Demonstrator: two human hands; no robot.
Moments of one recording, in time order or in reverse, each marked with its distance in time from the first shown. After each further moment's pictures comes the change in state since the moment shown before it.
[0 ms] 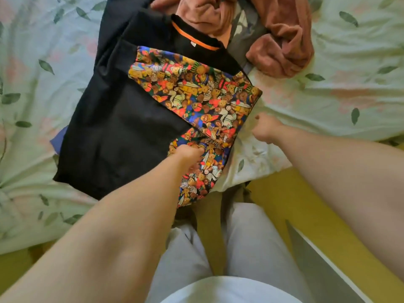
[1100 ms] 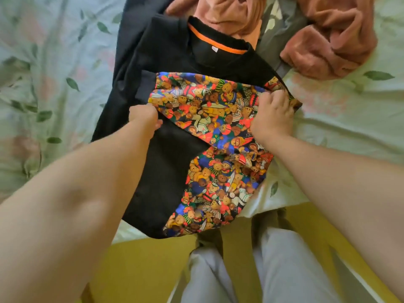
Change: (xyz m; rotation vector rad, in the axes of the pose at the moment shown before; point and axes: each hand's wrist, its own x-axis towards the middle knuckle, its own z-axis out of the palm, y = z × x) left_hand 0.087 0.083 -0.168 -0.507 0.484 0.066; right_hand 0.074 -0.075 0.035 -0.064 0.631 -0.230
